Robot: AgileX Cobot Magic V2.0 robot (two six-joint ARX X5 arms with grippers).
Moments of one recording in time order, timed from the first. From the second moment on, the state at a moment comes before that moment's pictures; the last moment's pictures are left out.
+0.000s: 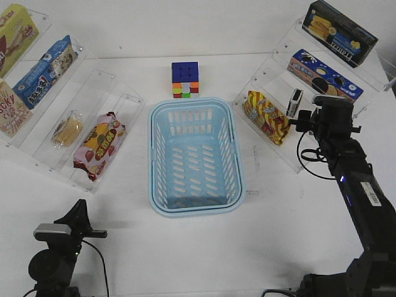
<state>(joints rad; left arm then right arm) -0.04 0.01 0.03 -0.01 0.04 -0.01 -0.10 1.51 1.20 -0.30 0.15 0.09</state>
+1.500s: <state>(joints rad) -0.04 0.01 0.03 -0.01 0.04 -0.03 0.48 1.35 1.20 -0.25 -0.32 0.05</state>
